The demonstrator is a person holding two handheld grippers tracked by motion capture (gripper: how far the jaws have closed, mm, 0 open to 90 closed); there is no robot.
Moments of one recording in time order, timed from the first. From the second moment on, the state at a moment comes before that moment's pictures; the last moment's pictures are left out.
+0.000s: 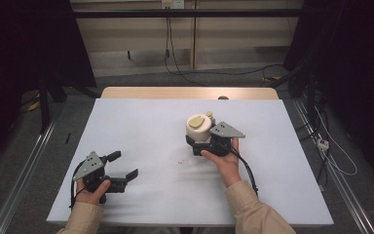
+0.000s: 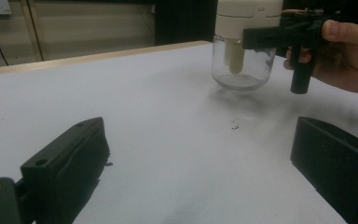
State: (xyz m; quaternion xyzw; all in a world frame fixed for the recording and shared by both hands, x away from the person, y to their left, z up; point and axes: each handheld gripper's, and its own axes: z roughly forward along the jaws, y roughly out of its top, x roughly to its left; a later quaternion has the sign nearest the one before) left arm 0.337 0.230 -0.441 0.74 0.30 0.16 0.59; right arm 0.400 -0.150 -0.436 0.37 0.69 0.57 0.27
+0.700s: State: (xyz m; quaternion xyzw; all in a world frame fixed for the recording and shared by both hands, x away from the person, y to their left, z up) left arm 0.337 0.228 -0.443 0.74 0.30 0.16 0.59; right arm 0.410 -0.146 -0.437 0.37 0.69 0.57 0.27
